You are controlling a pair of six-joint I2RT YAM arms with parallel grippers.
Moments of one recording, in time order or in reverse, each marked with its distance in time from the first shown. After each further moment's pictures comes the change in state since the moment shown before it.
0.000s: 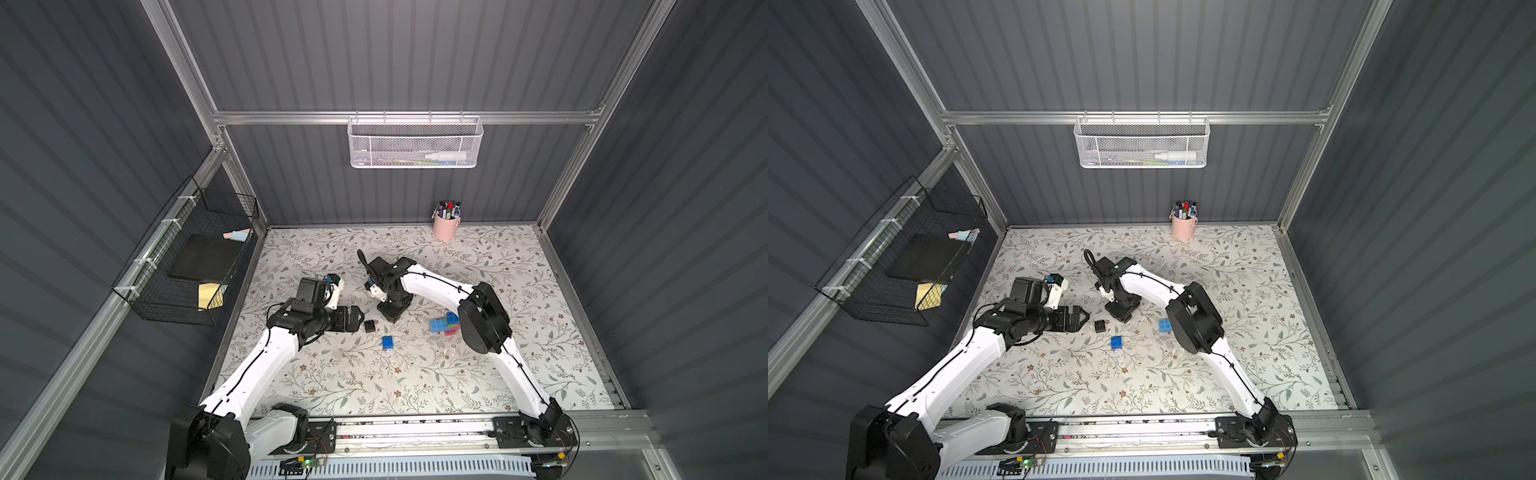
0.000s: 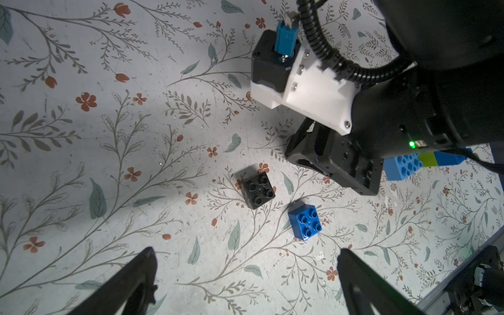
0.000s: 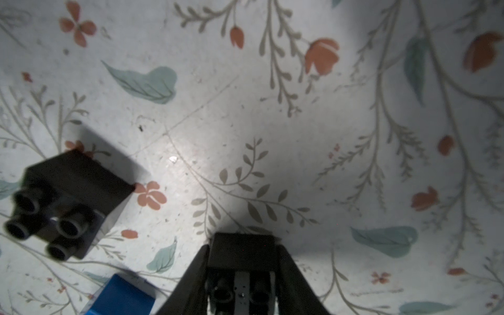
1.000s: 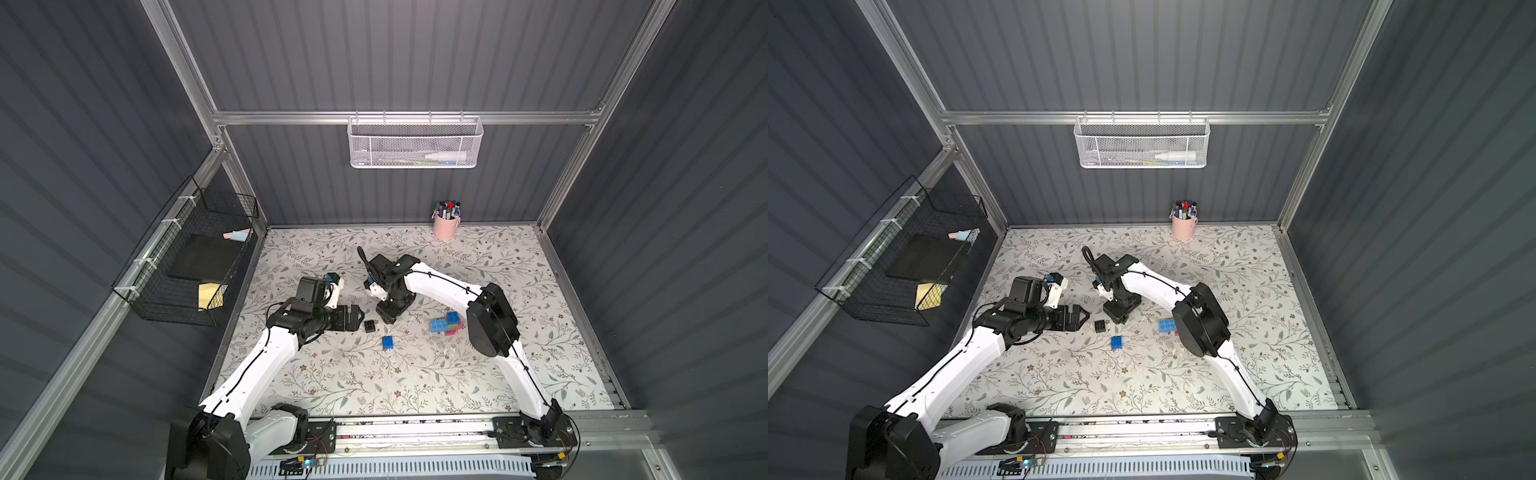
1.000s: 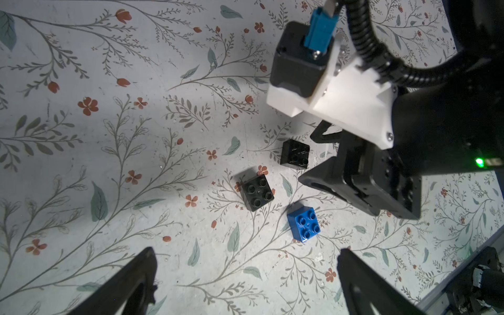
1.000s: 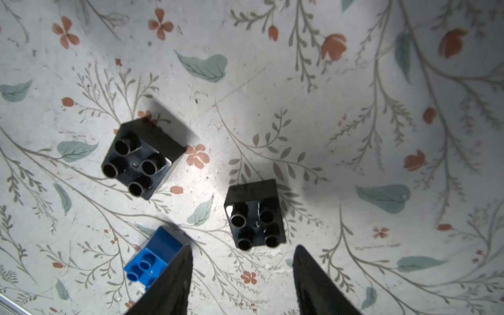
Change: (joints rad) left arm 0.000 0.000 0.005 0.000 0.000 0.000; right arm 0.013 -0.073 -0.024 -0.021 -0.032 0.010
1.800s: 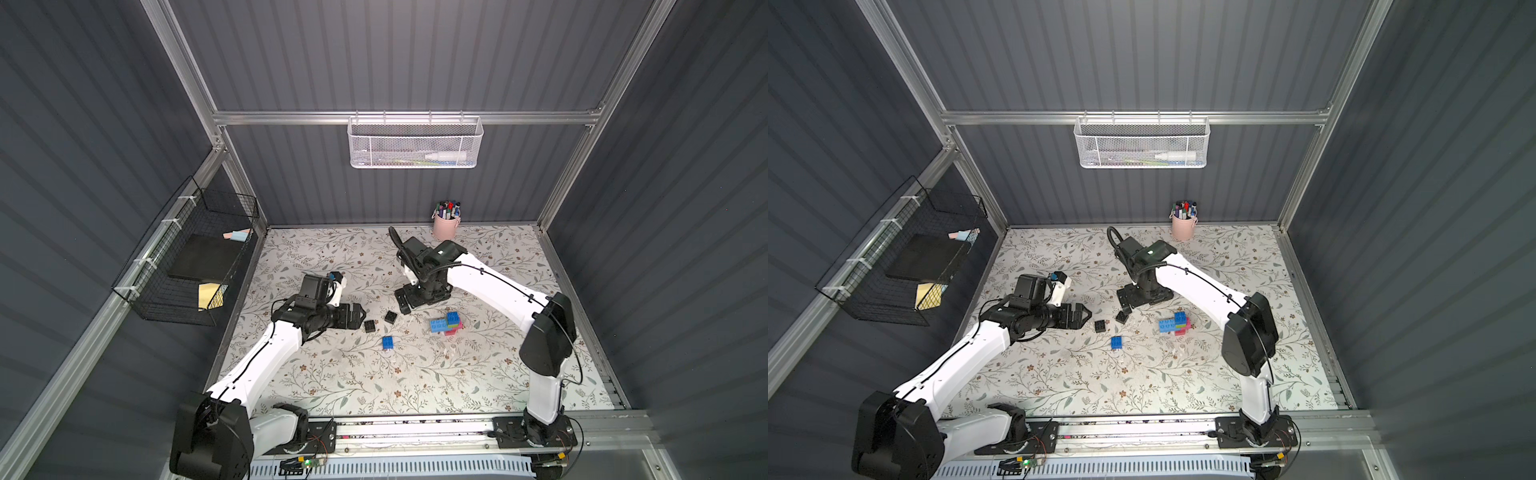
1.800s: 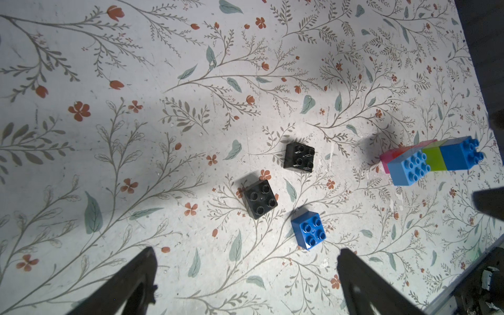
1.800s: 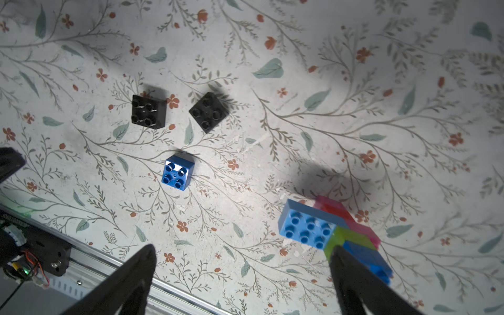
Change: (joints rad) left arm 0.000 0.058 0.012 0.027 0.000 0.009; right arm -0.045 -0.381 -0.209 -0.084 0.042 0.365
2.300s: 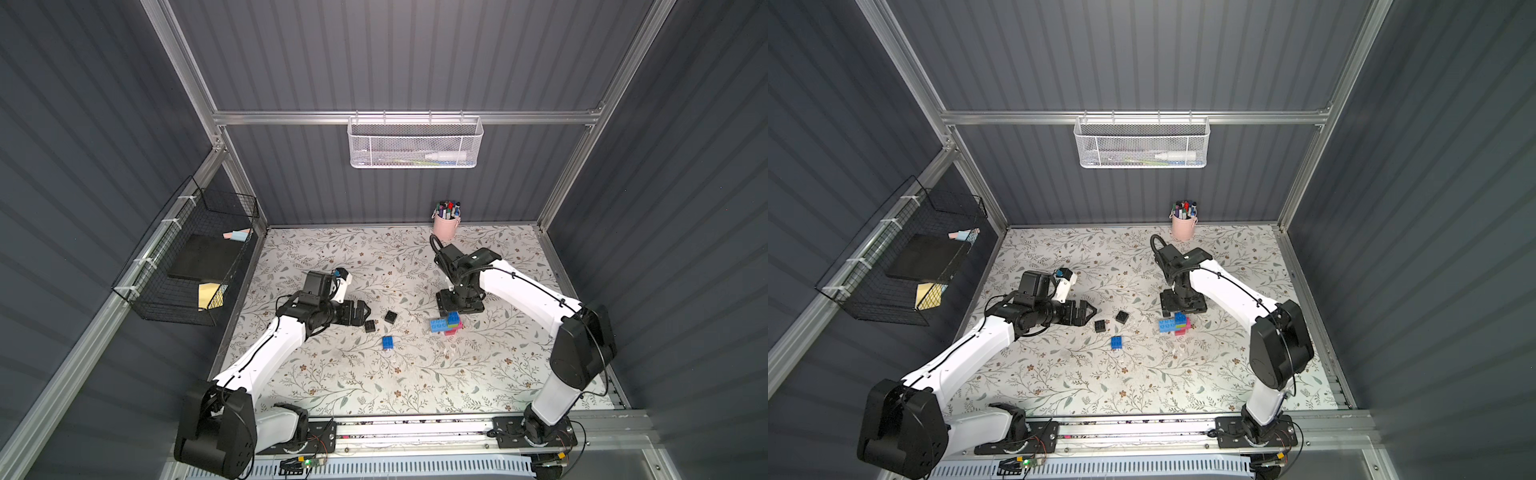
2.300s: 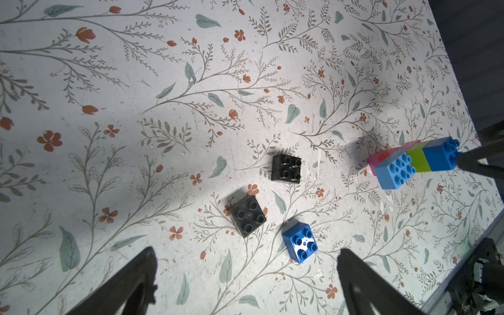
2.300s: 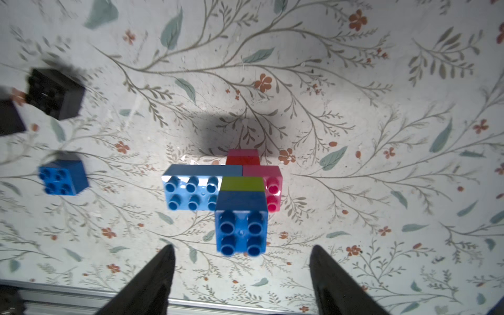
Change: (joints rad) left arm -0.013 0.056 0.019 0.062 0.045 0.033; right arm -0.193 -0.250 -0.350 0.018 0.068 0.130
